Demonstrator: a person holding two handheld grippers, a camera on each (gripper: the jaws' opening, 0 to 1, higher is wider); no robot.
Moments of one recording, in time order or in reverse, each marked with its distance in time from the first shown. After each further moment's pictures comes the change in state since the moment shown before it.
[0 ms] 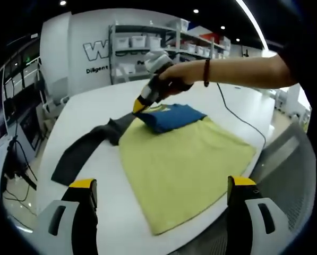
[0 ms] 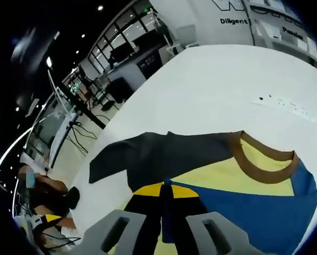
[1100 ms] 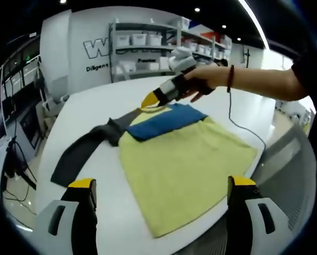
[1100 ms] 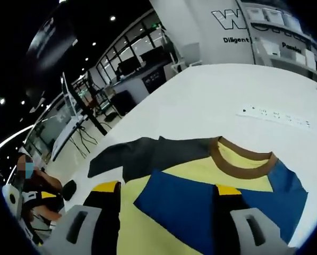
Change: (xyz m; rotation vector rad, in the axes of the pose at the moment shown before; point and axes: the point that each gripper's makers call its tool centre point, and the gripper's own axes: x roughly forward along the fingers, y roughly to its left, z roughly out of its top) left arm 0.004 0.000 0.008 -0.009 0.009 0.000; right arm -0.064 -0.026 -0.018 -0.079 -0.170 -0.002
